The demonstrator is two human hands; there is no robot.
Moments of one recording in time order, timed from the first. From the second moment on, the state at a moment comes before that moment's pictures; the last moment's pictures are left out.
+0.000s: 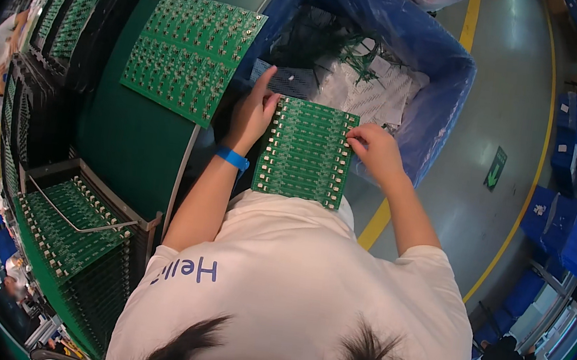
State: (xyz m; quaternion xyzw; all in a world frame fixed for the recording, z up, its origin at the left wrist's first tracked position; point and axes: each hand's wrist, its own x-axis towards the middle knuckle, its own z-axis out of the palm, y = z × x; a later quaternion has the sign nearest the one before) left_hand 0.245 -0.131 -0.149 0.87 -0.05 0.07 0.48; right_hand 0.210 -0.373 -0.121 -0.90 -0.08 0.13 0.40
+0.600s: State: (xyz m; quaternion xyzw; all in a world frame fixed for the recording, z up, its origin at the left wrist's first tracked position) left_hand 0.230 -0.110 -0.142 0.92 -0.17 -0.02 0.35; right_hand 0.207 -0.375 -0.114 -0.91 -0.05 0.13 0.38
